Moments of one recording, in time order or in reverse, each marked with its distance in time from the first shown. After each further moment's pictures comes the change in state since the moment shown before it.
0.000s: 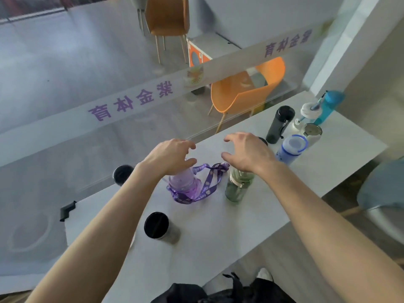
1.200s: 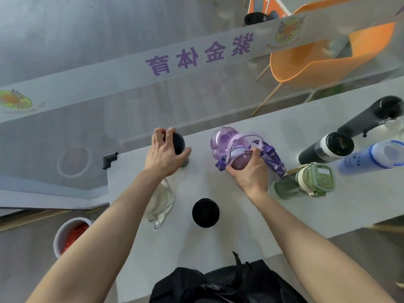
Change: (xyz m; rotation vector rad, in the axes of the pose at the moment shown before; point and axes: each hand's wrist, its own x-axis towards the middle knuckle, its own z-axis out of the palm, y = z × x) left_hand -0.058 -0.174 0.136 -0.380 0.182 -0.638; right_hand 0.043 -0.065 0.227 0.303 0.037 0.326
